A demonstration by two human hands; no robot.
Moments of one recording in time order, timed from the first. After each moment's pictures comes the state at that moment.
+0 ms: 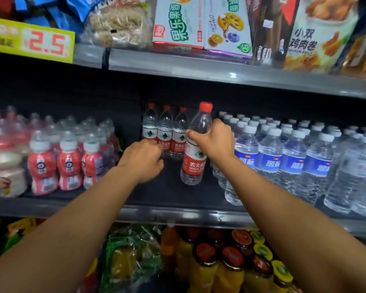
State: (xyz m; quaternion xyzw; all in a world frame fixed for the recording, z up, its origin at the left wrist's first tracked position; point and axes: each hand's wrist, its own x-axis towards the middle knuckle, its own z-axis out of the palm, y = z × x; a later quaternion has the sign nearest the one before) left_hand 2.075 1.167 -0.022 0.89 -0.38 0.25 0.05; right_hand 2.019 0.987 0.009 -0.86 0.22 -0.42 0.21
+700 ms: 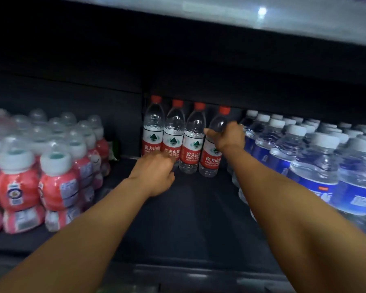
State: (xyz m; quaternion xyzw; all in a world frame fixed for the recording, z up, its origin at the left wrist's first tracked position) left_hand 2.212 1.093 -0.070 0.88 -0.41 0.21 0.07; right_hand 2.207 0.875 -0.018 -0.84 0.31 -0.38 0.24
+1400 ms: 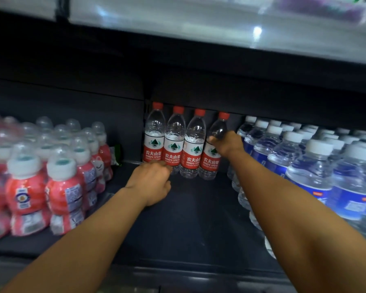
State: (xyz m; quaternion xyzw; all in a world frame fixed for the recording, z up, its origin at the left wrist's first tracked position) left_hand 2.209 1.101 -0.074 0.89 -0.40 0.20 0.06; right_hand 2.207 0.860 -0.015 -0.87 0.28 -0.28 0.29
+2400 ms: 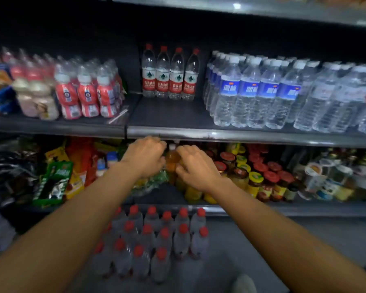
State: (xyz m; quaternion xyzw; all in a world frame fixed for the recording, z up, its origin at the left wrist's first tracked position) left_hand 1.921 1.242 -0.125 0.89 -0.42 0.14 0.03; right_hand 1.836 1.095 -0.160 -0.98 -0.01 -0.21 0.04
